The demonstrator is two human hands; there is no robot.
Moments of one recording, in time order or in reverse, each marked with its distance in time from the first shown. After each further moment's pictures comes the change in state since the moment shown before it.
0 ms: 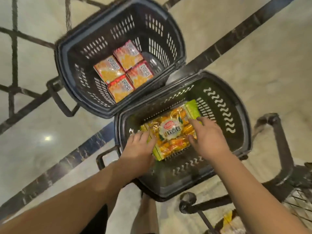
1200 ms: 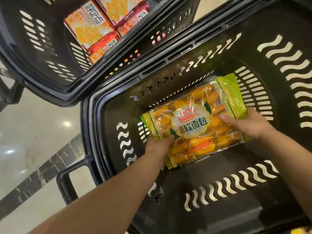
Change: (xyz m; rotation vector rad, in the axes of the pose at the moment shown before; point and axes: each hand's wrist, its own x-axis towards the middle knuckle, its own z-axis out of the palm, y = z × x) left_hand 0.180 -0.006 0.190 -1.587 0.002 -1.053; right_hand 0.146 0.119 0.182 0.801 -0.264 0.567
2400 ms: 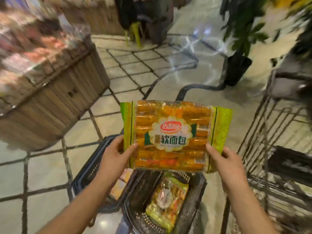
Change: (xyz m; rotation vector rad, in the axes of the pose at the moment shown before) left_hand -0.605 0.190 -0.188 0.460 -0.308 1.434; right_hand -0.574 -0.072 -0.190 1.002 0.728 -0.406
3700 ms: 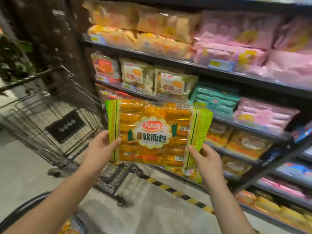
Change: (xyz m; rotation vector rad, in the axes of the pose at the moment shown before) left_hand -0.411 0.094 0.148 -0.035 -1.423 0.514; right_hand -0.650 0.133 -0.173 0.192 1.403 0.036
